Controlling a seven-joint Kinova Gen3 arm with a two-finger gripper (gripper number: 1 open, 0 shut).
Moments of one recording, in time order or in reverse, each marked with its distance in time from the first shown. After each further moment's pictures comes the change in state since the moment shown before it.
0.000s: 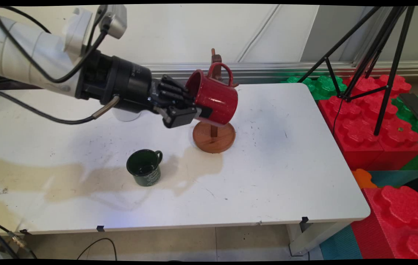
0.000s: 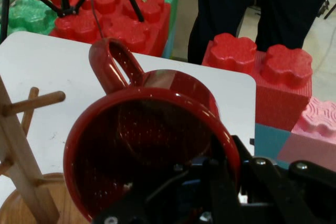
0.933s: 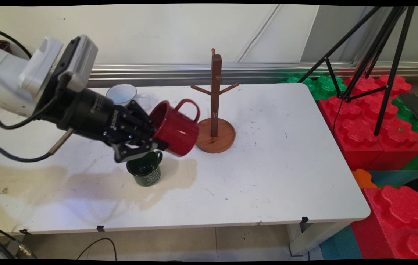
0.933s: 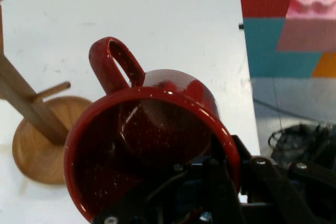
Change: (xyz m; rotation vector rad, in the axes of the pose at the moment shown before) arm -0.043 0.000 -0.040 -0.039 -0.206 0.232
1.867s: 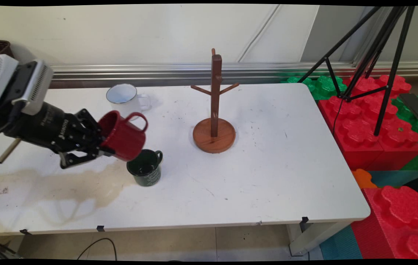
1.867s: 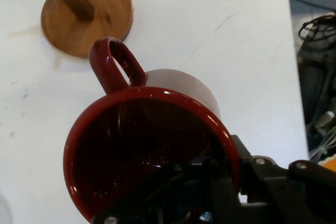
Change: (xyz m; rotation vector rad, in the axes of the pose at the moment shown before) arm -0.061 -0.003 -0.052 0.069 -0.226 0.058
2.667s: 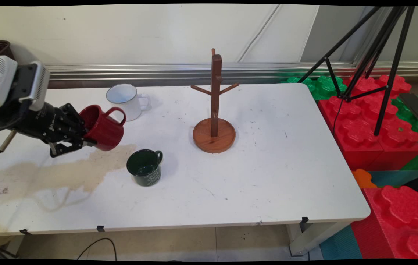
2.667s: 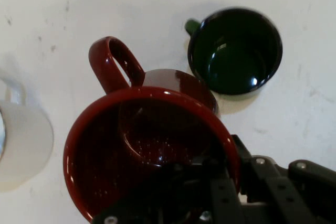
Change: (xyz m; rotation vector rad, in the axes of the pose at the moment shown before) arm -0.036 -0.028 0.000 0.085 -0.149 -0.035
